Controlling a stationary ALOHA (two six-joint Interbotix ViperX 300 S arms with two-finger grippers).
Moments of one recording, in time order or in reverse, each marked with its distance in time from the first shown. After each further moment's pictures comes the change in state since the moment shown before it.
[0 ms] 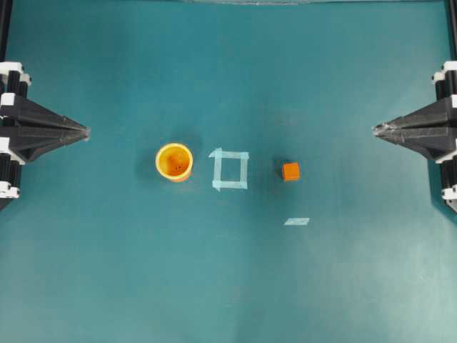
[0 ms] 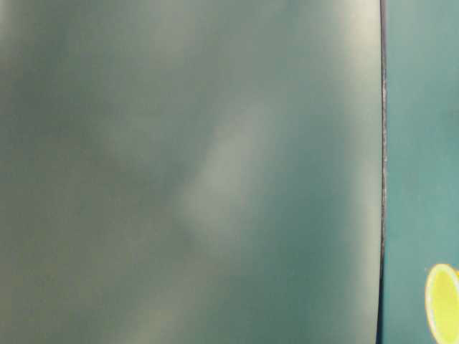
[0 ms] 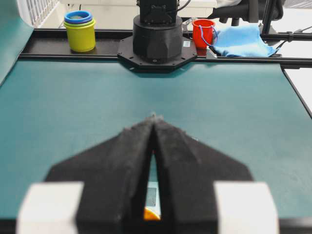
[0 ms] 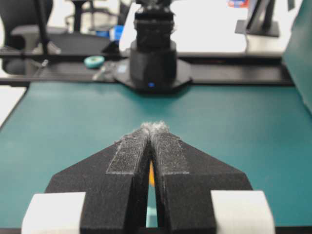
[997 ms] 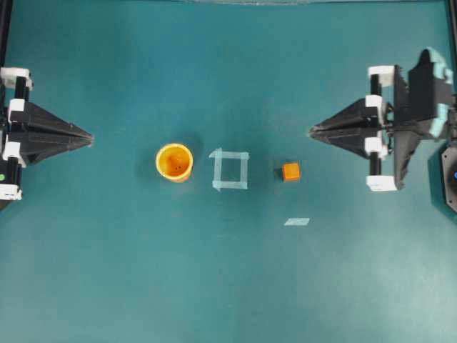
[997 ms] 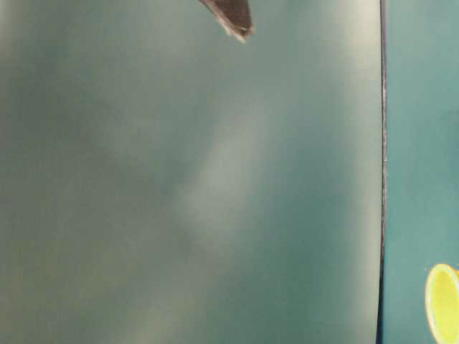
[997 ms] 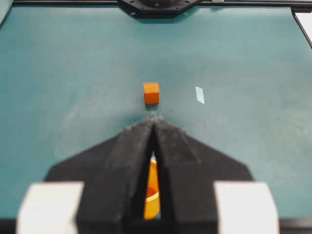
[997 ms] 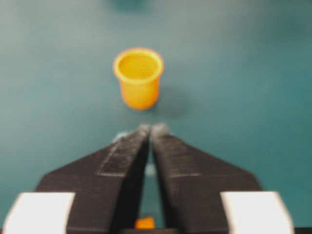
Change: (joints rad) left arm 0.003 0.000 -0.023 0.006 0.198 0.005; right arm -0.069 0.413 -0.160 0.009 0.120 0.015
